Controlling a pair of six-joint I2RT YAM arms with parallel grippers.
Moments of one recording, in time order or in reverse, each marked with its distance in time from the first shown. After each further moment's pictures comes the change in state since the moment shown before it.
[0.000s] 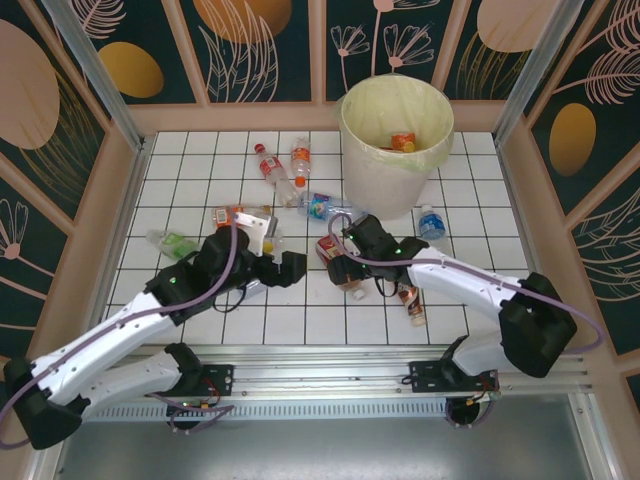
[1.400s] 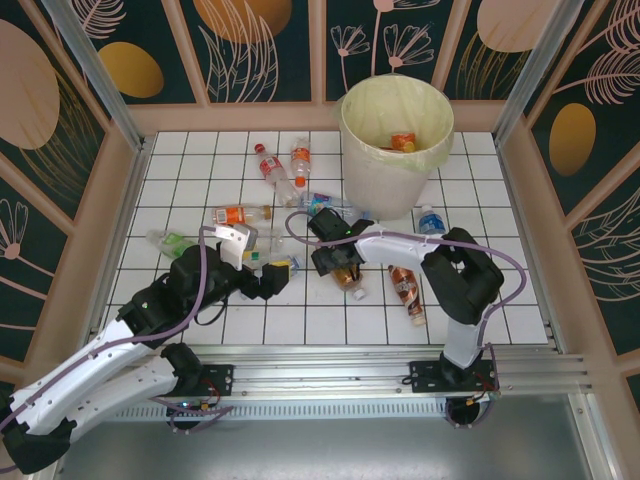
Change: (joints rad) left arm 0.000 -0.213 -0.108 0.026 -0.043 0.164; right arm 0.042 0.442 0.294 -0.045 0.175 -0.089
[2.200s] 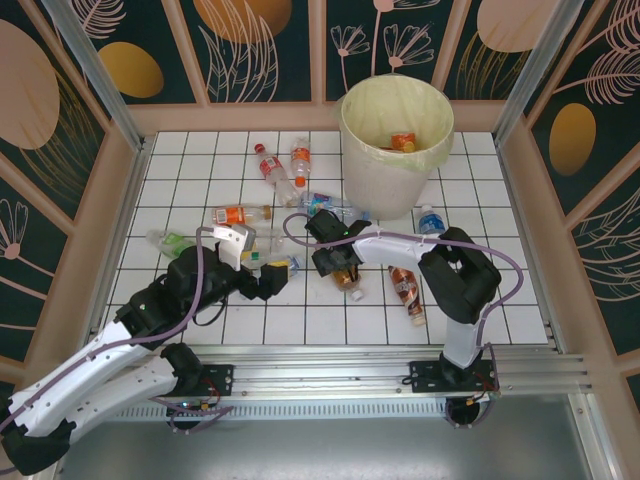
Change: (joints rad) left arm 0.000 -0.015 0.000 0.000 0.004 0.000; right arm 0.009 0.014 0.007 -0.004 0.008 -0.007
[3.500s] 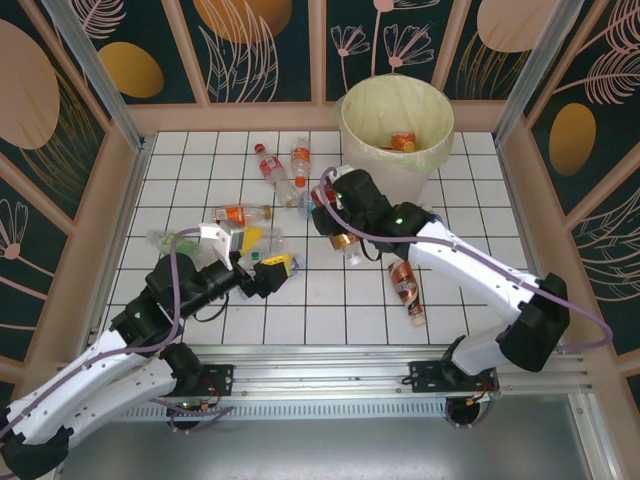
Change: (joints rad) left arm 0.000 -0.066 -0.062 0.295 0.105 0.007; right arm 0.000 -0.435 0.150 -0.043 0.022 0.000
